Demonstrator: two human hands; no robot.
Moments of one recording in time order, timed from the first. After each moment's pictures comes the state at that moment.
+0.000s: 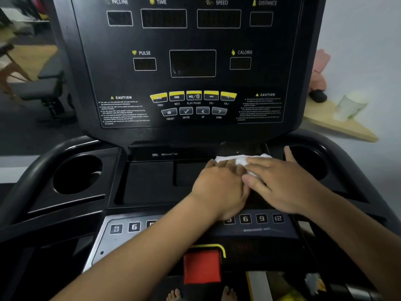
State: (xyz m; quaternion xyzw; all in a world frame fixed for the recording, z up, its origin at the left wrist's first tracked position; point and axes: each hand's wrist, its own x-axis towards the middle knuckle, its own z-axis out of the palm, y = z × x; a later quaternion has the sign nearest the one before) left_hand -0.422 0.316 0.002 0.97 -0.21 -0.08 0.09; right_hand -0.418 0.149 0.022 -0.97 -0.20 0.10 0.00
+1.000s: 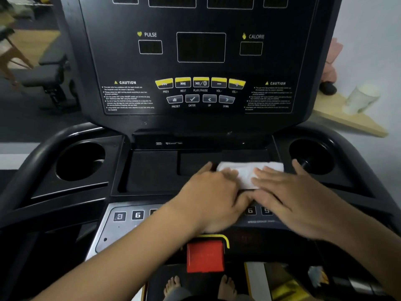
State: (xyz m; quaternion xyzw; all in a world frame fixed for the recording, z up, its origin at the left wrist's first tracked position) left_hand -0.454 0.347 0.010 0.95 -0.28 -0.12 0.08; right_hand -0.459 0.148 0.028 -0.96 -0.21 0.16 0.02
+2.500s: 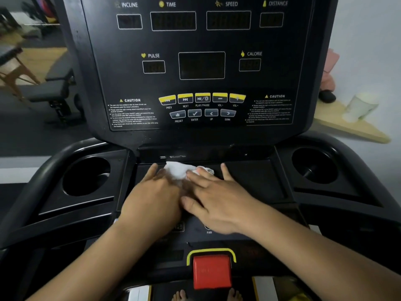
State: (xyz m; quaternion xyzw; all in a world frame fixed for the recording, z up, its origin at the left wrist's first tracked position) left_hand -0.451 0.439 0.003 0.97 -0.22 0.03 -0.08; right_hand -0.430 0.268 0.009 -0.93 -0.32 0.18 0.08
